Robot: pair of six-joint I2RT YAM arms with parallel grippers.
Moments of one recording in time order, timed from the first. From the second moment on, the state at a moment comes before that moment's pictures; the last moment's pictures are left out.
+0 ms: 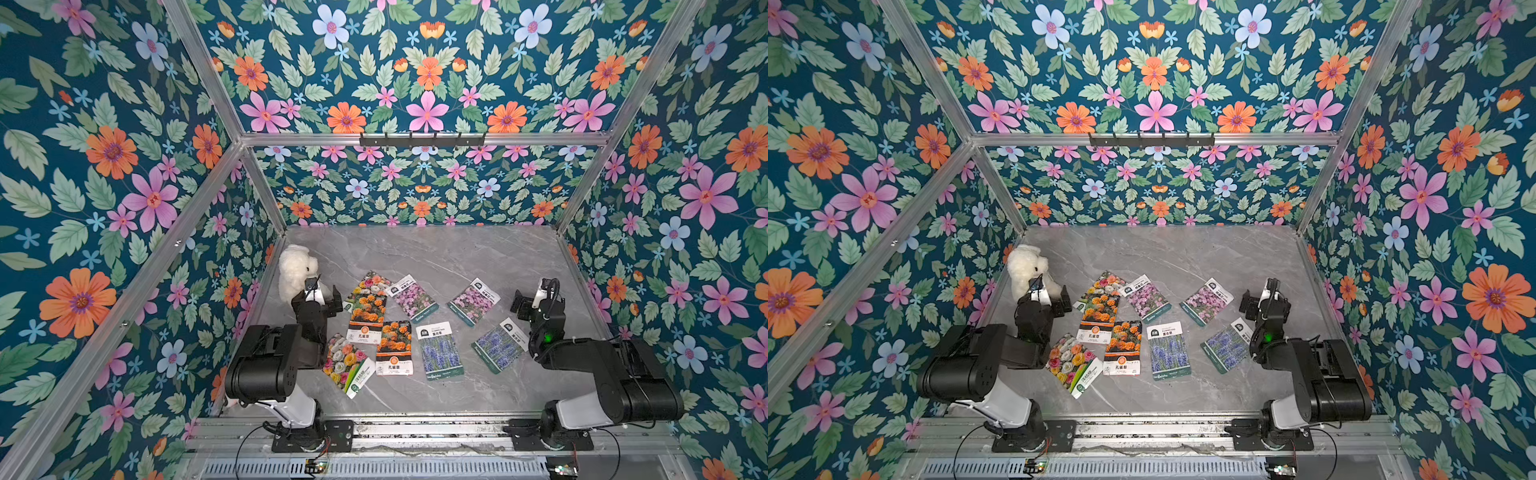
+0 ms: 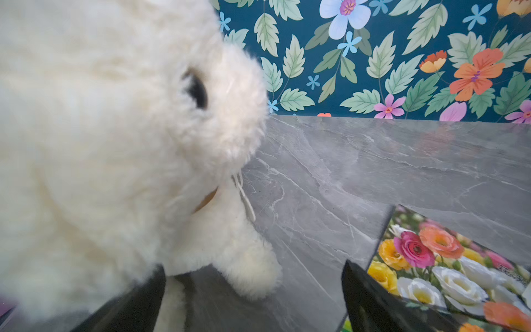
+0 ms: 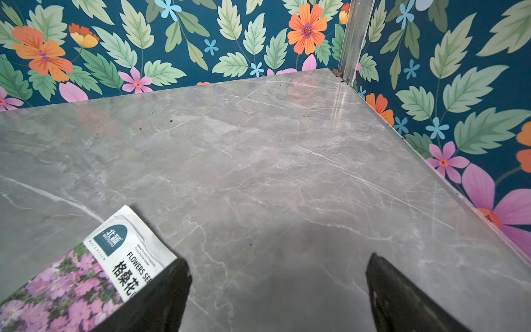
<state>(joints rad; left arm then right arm) -0.04 1.60 0.29 1.12 -0.19 0.00 0.01 1.46 0.28 0.84 0.22 0.11</state>
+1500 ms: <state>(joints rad) -0.04 1.30 0.38 0.80 -0.22 -0.06 0.01 1.03 0.34 0.55 0.24 0.14</state>
